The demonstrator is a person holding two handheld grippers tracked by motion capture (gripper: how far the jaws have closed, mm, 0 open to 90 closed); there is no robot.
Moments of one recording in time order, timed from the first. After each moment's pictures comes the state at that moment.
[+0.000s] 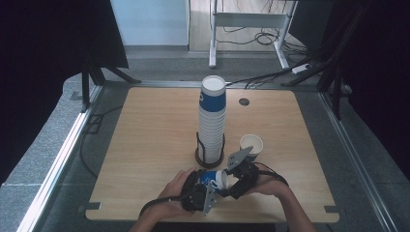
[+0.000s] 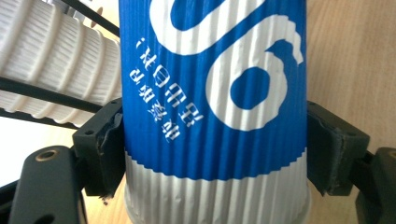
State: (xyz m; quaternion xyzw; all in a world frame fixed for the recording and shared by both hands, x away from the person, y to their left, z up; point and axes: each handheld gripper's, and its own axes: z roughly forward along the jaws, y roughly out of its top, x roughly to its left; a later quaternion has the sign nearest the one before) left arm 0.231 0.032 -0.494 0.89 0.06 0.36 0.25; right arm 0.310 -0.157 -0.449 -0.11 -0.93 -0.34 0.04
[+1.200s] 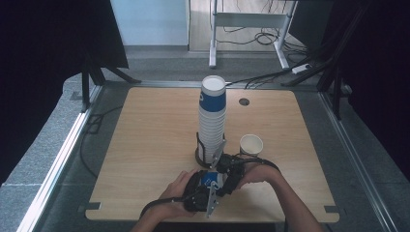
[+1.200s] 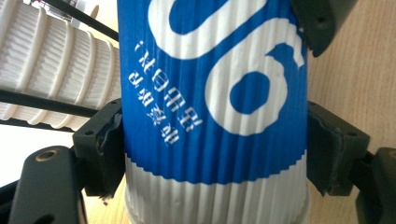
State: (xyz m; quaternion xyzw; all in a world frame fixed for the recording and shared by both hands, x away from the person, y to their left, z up) left arm 0.229 0.025 -0.499 0.90 0.04 0.37 0.22; right arm 0.332 -0.113 -0.450 -0.06 -0.97 -0.19 0.10
